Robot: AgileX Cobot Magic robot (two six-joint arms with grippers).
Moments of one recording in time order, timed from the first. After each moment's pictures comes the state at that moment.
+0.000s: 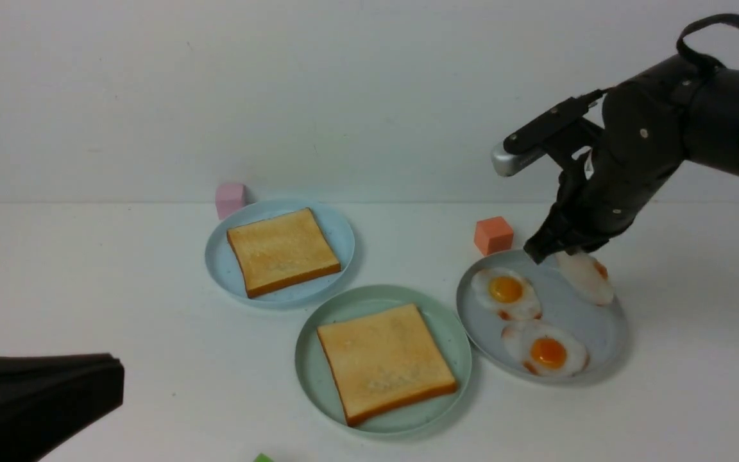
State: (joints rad) right arm 0.37 1.80 -1.48 -0.21 0.85 -0.11; left arm -0.75 0.50 -0.70 -0.09 0.56 -0.04
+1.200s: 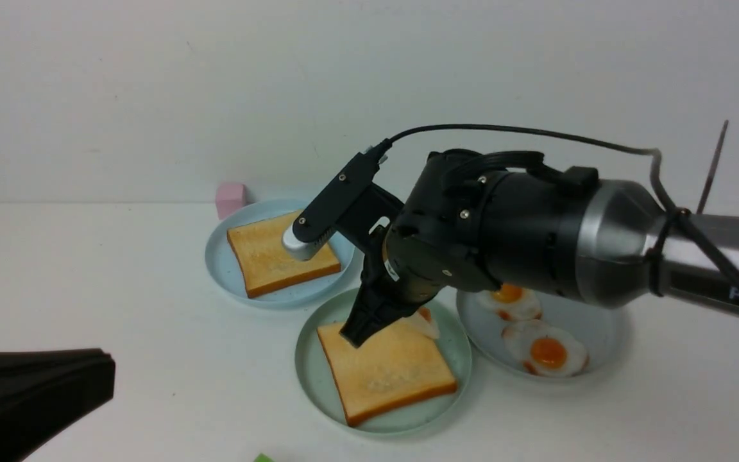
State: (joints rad) right arm 0.81 1.90 -1.48 -0.45 0.71 0.17; left arm -0.75 0.50 -0.70 -0.04 0.57 -0.06
